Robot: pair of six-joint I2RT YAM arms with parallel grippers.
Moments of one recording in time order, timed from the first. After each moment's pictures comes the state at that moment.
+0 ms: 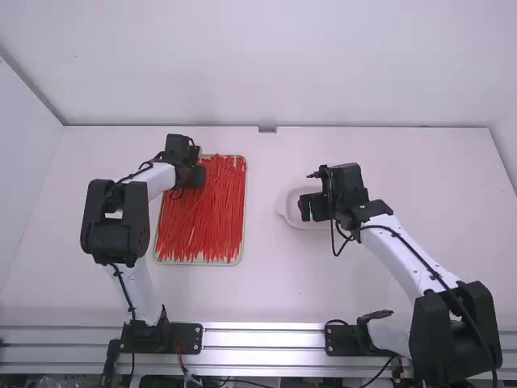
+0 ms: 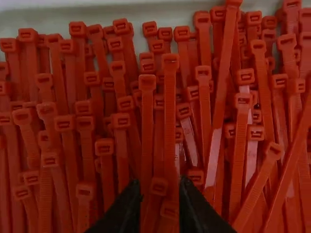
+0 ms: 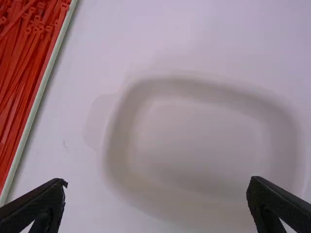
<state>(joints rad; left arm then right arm) 0.00 1.99 1.23 -0.30 0.07 0.01 0.29 1.37 0.83 -0.39 -0.14 0.07</state>
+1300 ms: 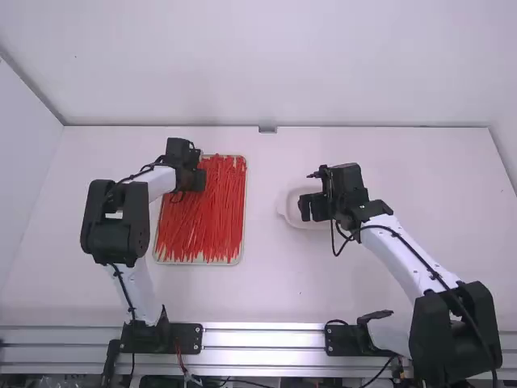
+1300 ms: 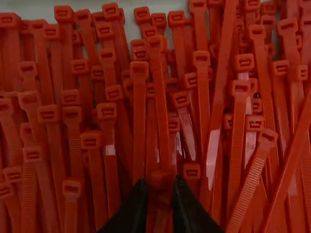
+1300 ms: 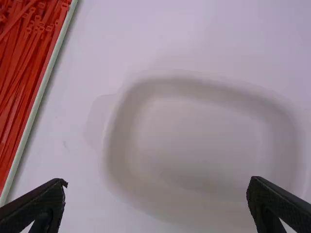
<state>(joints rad) 0.00 1.99 1.19 -0.26 0.08 0.02 0.29 1.37 0.83 -0.39 -0.14 0.07</state>
